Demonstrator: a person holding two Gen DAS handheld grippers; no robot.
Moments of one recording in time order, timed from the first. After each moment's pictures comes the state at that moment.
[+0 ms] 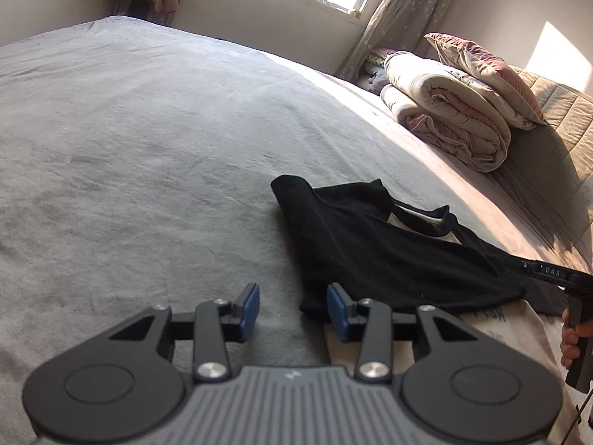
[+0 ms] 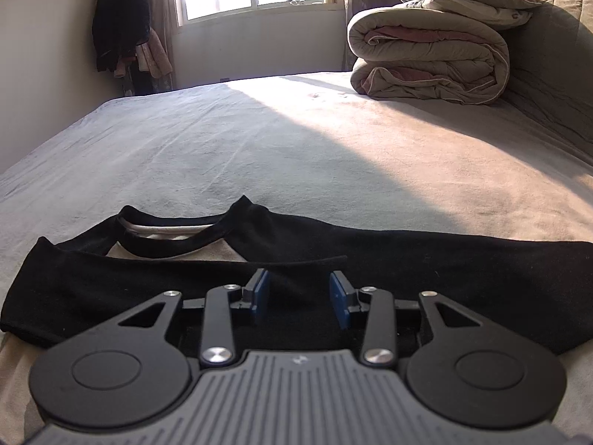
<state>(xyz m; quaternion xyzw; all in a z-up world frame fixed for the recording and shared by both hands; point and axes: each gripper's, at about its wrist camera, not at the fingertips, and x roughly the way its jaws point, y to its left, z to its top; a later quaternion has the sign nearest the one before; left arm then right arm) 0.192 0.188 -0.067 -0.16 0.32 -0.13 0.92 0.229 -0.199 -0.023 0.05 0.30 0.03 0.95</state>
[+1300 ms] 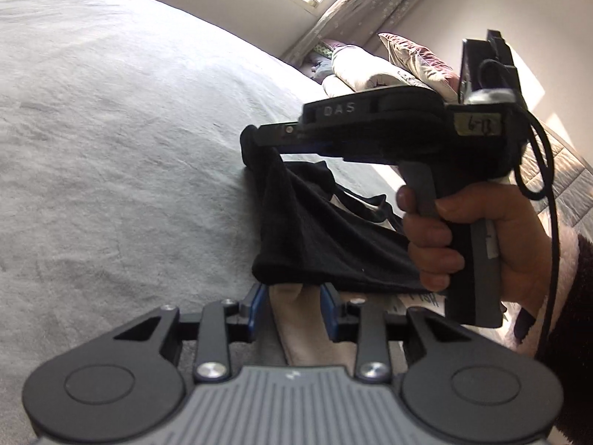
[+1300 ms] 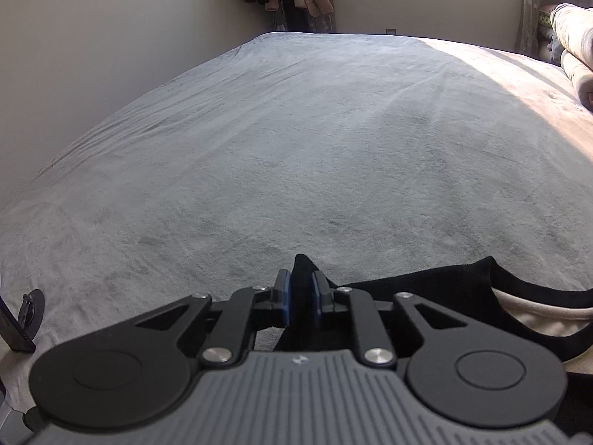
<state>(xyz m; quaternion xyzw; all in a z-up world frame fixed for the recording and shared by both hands) 0.193 0.207 -0.082 -0.22 0.35 -0.24 0.88 0.327 0.036 0.000 0.01 0.37 0.24 0.90</state>
